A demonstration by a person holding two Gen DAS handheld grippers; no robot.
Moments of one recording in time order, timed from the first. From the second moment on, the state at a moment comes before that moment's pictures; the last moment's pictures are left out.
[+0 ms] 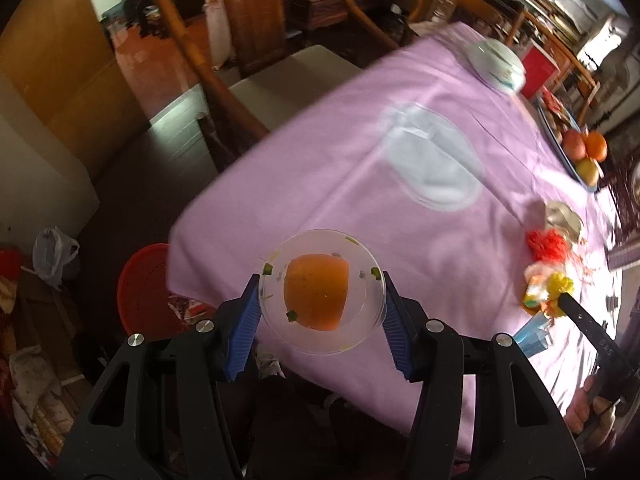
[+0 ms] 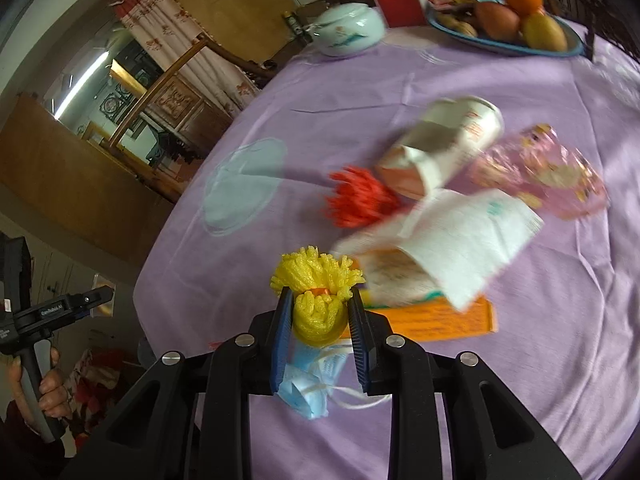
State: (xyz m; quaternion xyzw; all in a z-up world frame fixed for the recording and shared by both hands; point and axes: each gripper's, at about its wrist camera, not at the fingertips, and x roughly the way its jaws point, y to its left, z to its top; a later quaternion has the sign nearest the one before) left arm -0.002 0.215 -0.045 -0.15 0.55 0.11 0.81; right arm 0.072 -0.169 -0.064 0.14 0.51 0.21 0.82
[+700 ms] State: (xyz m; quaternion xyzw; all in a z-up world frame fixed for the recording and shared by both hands) left arm -0.102 0.427 -0.111 -0.25 0.56 0.21 0.76; right arm 0.036 0.068 -0.002 0.00 0.48 0.33 0.81
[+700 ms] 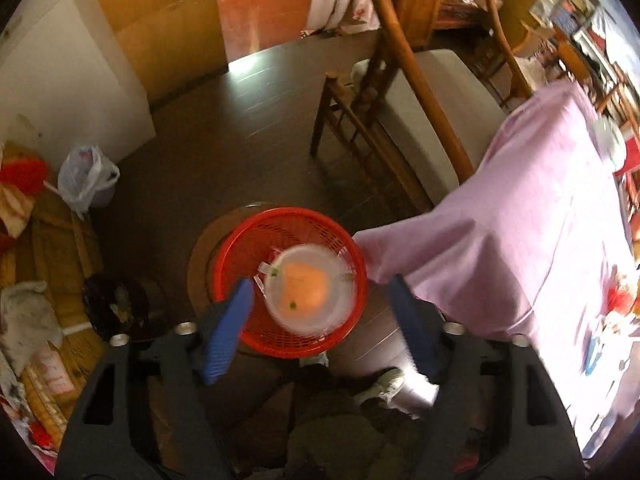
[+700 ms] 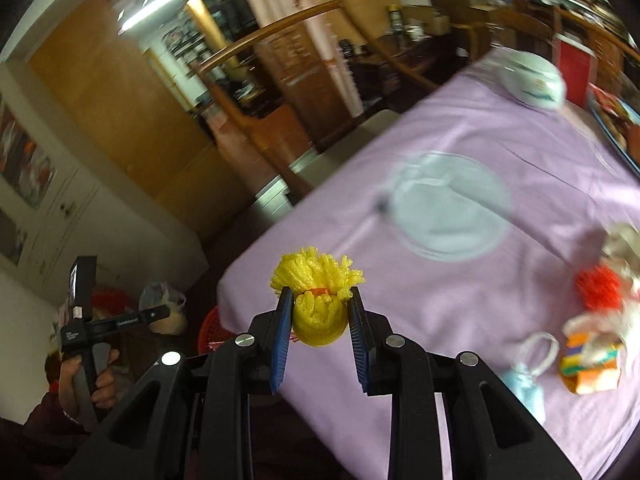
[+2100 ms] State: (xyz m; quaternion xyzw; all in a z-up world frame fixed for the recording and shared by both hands) left arm -0.046 0.406 -0.079 -0.17 0.55 0.11 0.81; right arm 0.026 0.109 0.010 -0.01 0.49 0.33 0.81
